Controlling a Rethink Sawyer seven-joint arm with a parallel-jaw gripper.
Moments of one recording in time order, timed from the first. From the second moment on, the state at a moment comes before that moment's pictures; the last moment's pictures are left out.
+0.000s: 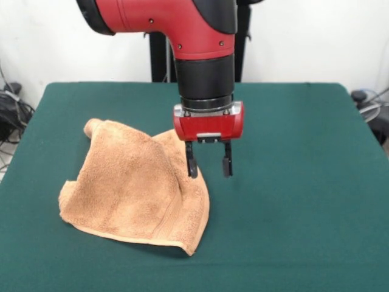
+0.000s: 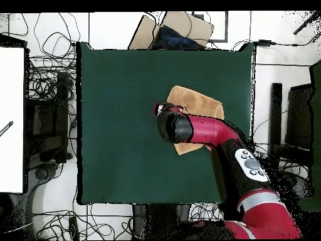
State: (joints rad) arm -0.52 -0.56 0.32 1.70 -0.27 0.23 1.70
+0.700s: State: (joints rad) arm -0.57 -0.47 0.32 1.69 -0.27 0.23 1.70
